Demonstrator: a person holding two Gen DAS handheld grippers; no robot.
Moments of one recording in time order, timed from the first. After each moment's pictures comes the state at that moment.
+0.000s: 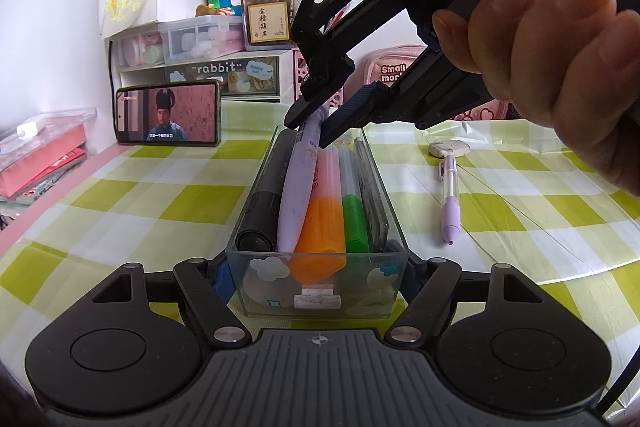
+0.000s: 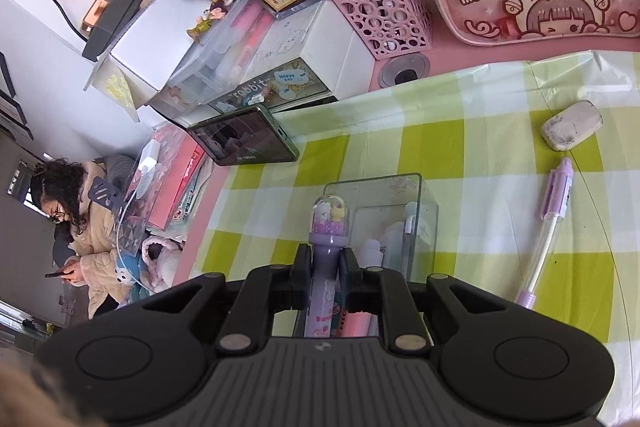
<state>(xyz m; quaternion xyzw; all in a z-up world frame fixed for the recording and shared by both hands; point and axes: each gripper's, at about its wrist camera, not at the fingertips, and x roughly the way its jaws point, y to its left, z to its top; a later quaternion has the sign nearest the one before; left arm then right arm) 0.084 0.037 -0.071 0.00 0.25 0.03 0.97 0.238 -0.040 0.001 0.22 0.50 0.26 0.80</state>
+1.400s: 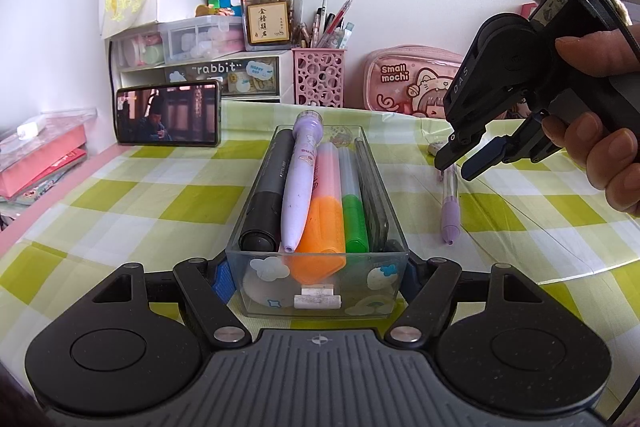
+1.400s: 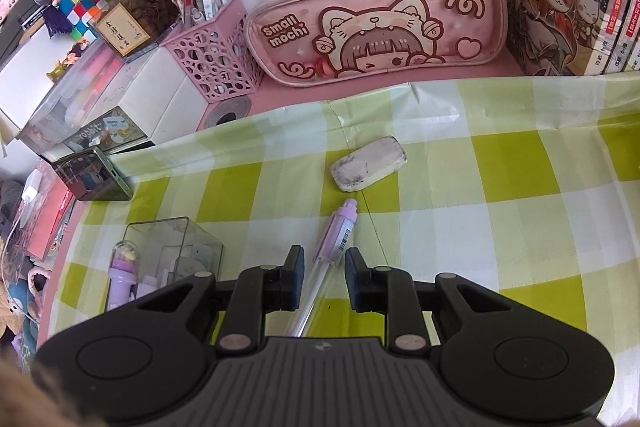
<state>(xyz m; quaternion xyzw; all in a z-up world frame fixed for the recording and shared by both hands) 0.084 0.037 -0.071 0.00 0.25 0.03 0.97 0.253 -0.117 -0.027 0.15 0.50 0.11 0.85</state>
